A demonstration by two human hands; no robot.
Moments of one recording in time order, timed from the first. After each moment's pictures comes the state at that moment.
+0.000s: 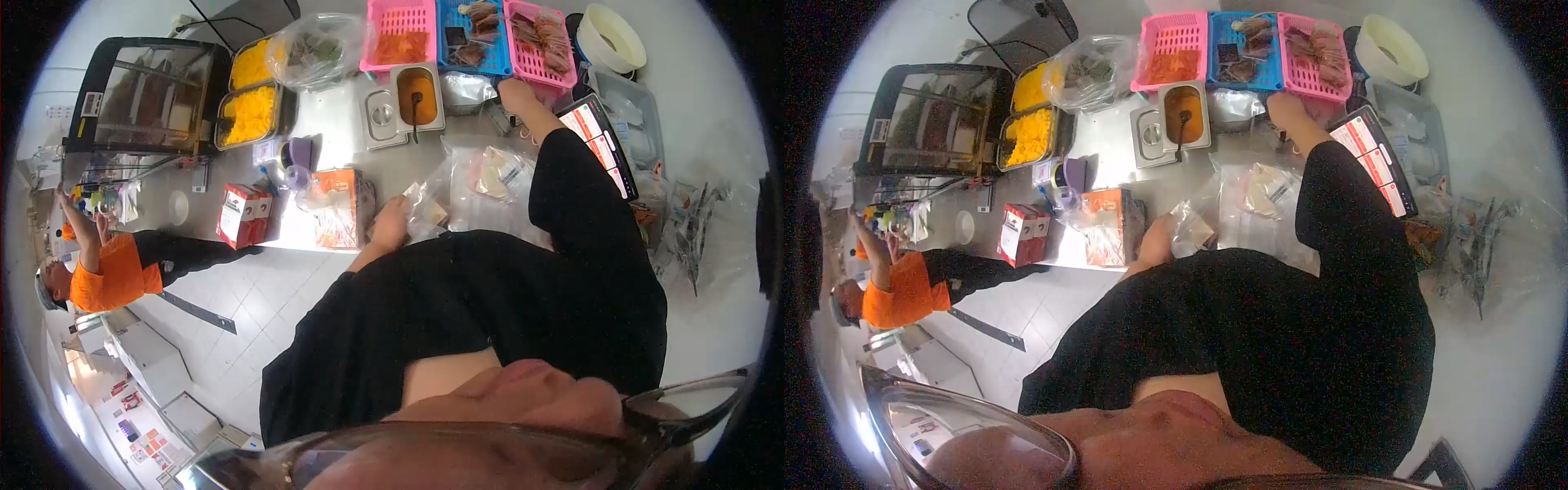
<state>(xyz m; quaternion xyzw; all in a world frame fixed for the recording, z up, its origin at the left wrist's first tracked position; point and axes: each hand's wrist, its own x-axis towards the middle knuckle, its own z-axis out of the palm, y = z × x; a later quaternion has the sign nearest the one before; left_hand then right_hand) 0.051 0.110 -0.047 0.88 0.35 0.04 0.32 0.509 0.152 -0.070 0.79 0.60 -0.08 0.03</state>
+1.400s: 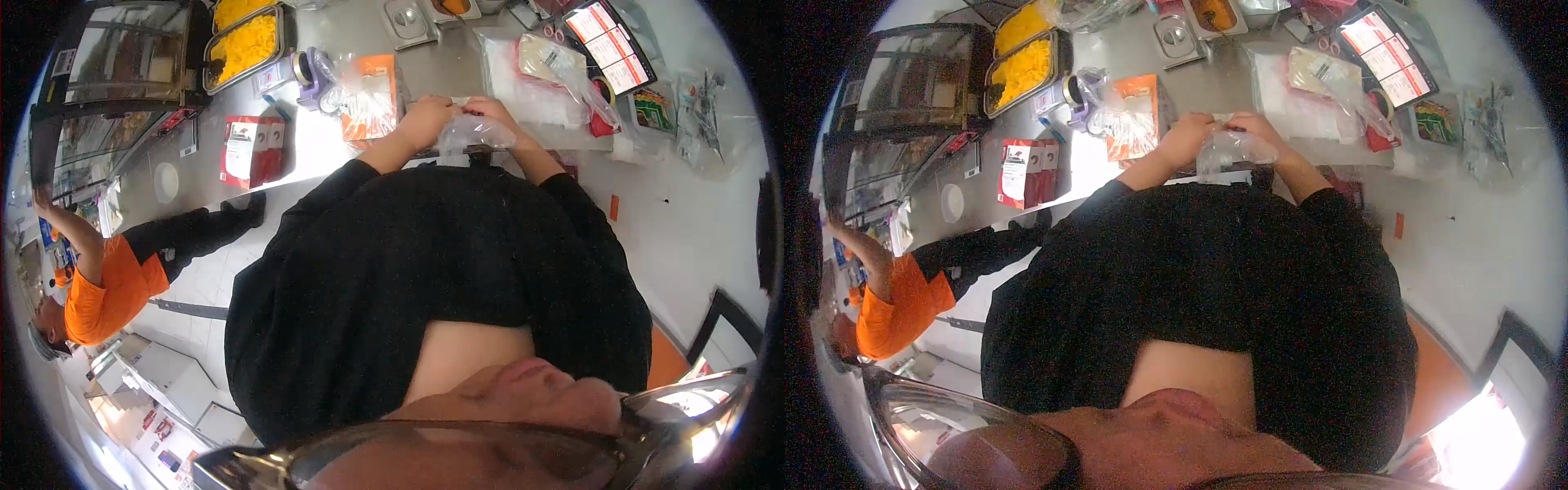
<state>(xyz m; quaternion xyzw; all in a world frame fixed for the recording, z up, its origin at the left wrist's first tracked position) -0.012 0.155 -0.034 0.96 -0.03 0.07 0.27 0.159 0.002 -0.065 0.61 0.62 -0.28 -0.40</state>
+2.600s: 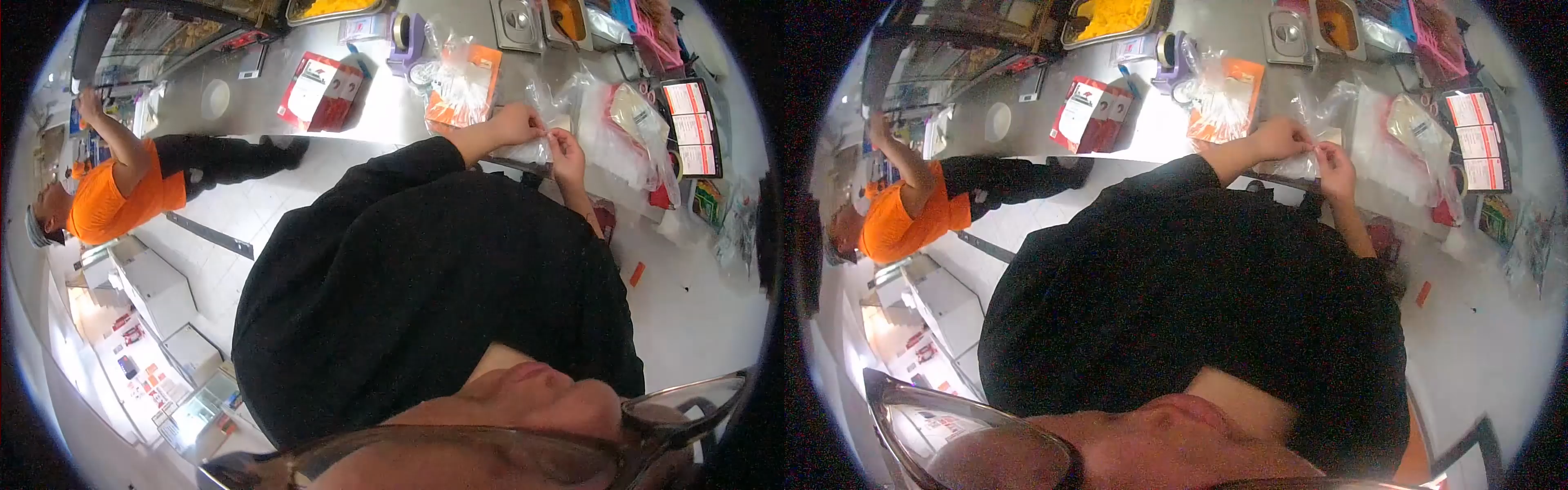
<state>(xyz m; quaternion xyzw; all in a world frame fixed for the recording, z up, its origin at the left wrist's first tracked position) 0.000 0.156 -0.065 0.83 0.24 0.01 0.50 0.117 -0.008 -0.114 0.74 0.28 -0.31 -0.52</state>
